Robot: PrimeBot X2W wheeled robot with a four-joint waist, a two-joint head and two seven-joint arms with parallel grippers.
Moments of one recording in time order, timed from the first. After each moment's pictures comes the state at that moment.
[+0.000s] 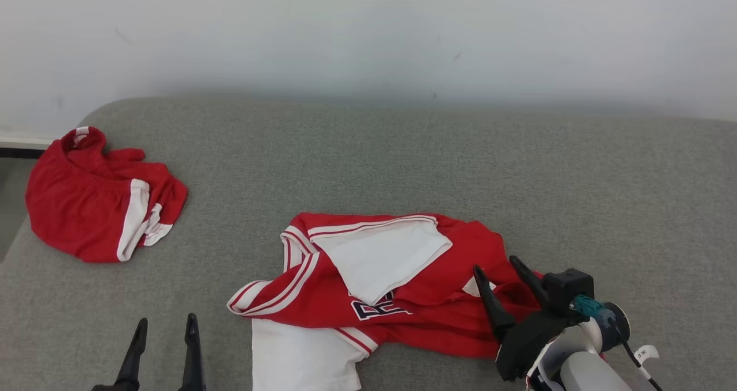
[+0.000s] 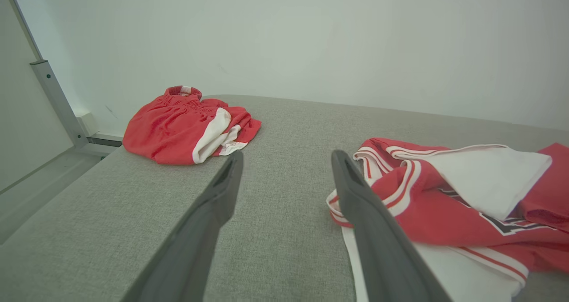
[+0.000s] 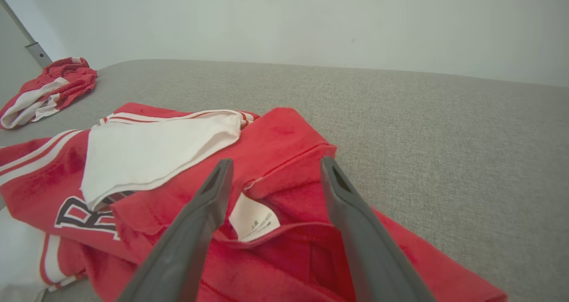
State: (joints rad) left arm 0.04 0.05 0.08 0.17 -0.13 -0.12 -0.26; right arm -0.31 -0.18 0.23 0.57 0.25 0.13 -0.14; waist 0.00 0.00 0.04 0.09
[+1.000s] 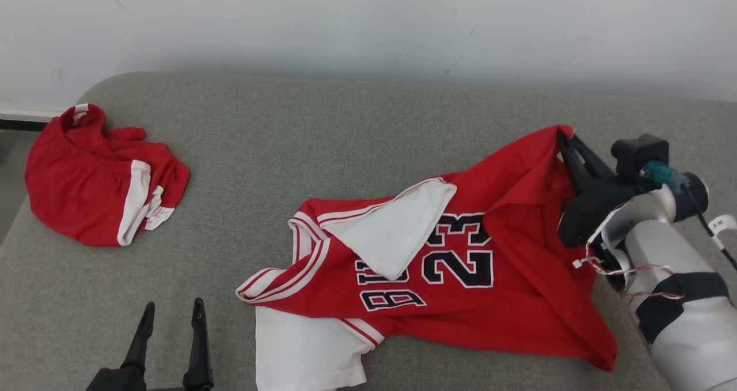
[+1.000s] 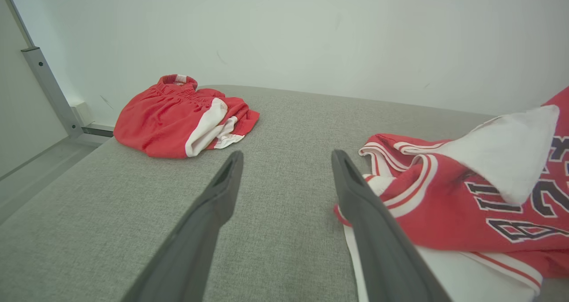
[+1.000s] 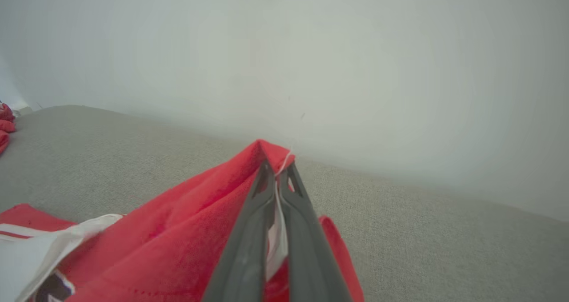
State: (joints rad) left arm -0.01 0.05 0.06 0.19 -0.15 -0.12 -0.26; right arm -0.71 -0.37 0.32 0.79 0.34 0.13 -0.16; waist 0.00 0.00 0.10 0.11
